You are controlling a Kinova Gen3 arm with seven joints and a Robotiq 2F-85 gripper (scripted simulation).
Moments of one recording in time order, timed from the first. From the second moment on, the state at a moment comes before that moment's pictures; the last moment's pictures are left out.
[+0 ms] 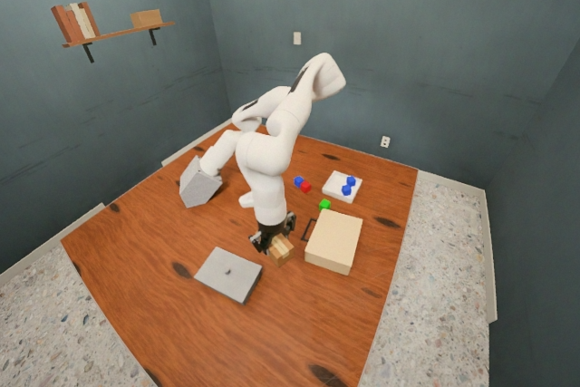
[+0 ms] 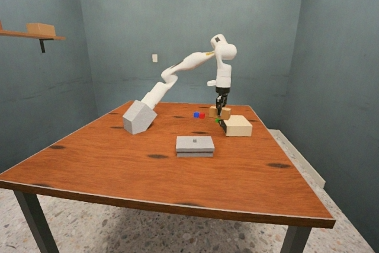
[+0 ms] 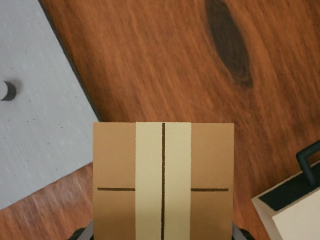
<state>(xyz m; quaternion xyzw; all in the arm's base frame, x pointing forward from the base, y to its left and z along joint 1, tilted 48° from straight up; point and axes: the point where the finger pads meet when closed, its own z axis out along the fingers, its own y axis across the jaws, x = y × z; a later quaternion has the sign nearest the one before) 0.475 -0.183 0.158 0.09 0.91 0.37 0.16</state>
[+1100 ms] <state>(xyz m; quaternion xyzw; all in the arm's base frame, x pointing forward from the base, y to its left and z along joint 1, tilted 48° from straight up) 0.484 -0.165 0.140 0.09 0.91 0.37 0.16</state>
